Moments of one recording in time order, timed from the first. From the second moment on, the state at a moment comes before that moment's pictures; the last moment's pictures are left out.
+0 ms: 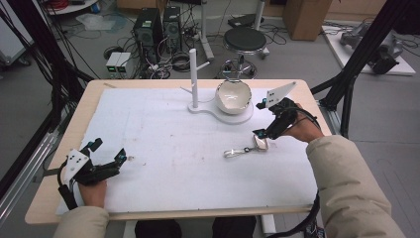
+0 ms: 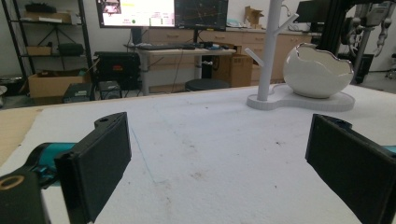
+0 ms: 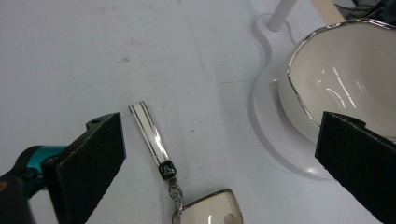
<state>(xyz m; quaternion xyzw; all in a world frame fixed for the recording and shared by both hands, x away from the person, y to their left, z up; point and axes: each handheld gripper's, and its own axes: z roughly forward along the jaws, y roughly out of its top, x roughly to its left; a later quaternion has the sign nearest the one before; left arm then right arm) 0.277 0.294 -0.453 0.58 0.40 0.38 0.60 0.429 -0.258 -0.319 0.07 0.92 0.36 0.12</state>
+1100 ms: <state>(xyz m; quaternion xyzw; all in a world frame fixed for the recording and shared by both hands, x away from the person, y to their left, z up) 0.277 0.294 -0.453 0.59 0.40 0.38 0.59 0.442 -0.197 -0.394 -0.05 0.99 0.15 0.03</state>
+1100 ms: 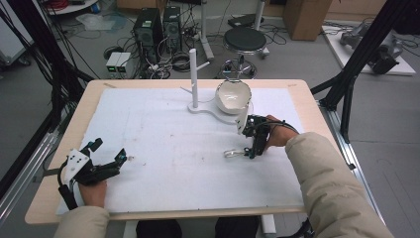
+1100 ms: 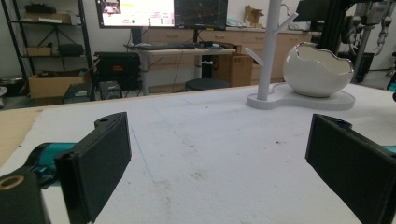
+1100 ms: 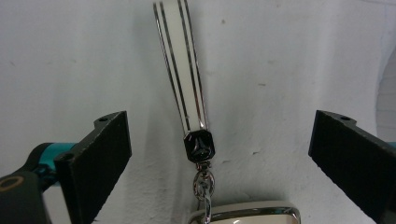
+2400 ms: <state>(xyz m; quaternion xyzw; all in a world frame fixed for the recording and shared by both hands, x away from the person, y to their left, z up) 0.276 0.293 -0.453 0.59 0.40 0.38 0.60 0.445 -0.189 -0.405 -0.09 0.99 0.06 -0.01</state>
